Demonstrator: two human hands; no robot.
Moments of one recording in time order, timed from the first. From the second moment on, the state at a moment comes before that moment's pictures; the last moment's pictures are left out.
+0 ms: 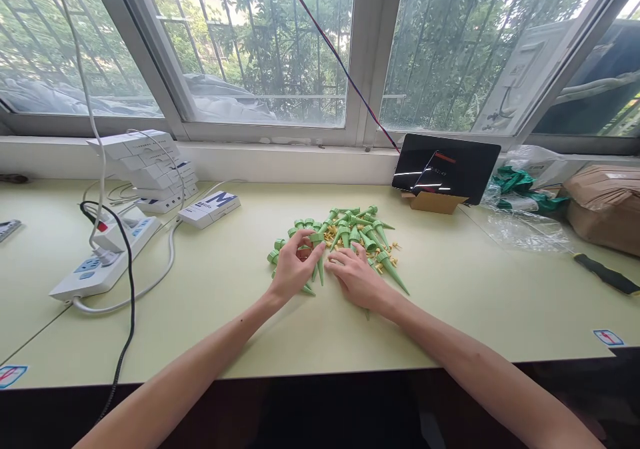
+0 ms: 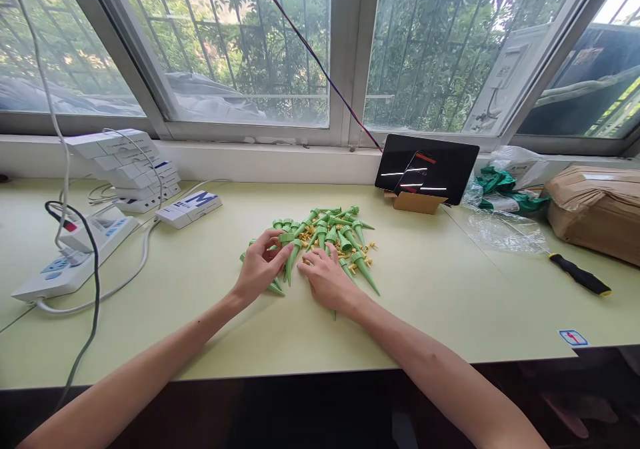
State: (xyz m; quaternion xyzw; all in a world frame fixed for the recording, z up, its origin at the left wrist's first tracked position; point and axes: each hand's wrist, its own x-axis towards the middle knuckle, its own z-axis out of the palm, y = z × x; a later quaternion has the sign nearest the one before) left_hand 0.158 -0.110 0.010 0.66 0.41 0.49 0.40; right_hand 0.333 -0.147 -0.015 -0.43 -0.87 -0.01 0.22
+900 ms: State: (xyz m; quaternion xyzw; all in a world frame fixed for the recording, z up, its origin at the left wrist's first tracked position) left_hand 0.159 -0.111 0.009 0.67 0.41 0.47 0.39; right_hand 0.336 -0.148 -0.014 -0.47 -0.85 0.00 0.22
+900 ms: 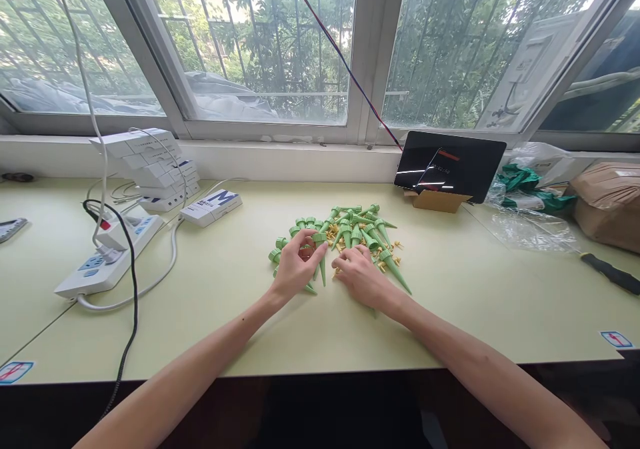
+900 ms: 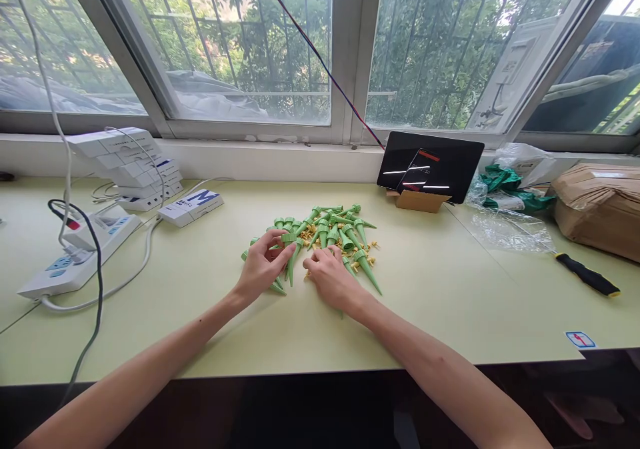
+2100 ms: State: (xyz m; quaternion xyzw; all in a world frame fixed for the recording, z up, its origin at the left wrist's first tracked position) left_hand 0.159 -0.111 0.007 0.68 0.37 0.44 0.46; right_hand 0.339 -0.151 0.002 -0.41 -0.76 0.12 0.50
